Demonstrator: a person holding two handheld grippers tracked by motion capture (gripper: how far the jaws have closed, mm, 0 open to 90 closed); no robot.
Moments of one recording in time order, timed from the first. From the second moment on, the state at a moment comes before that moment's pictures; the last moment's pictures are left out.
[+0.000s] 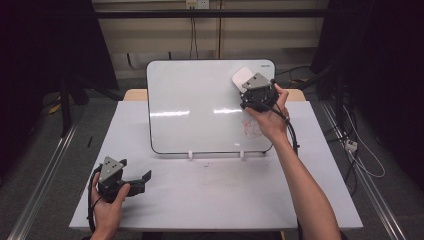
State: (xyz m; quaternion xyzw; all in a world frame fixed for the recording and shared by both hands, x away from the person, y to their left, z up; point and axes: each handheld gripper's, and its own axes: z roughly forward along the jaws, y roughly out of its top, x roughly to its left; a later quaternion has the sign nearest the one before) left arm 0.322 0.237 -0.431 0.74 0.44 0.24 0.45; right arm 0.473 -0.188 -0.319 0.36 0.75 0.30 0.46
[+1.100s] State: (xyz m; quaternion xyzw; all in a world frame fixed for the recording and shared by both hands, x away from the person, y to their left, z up) left arm 0.321 0.236 -0.431 0.74 0.44 0.24 0.45; right arm 0.454 -0.214 -0.337 0.39 0.74 0.29 0.47
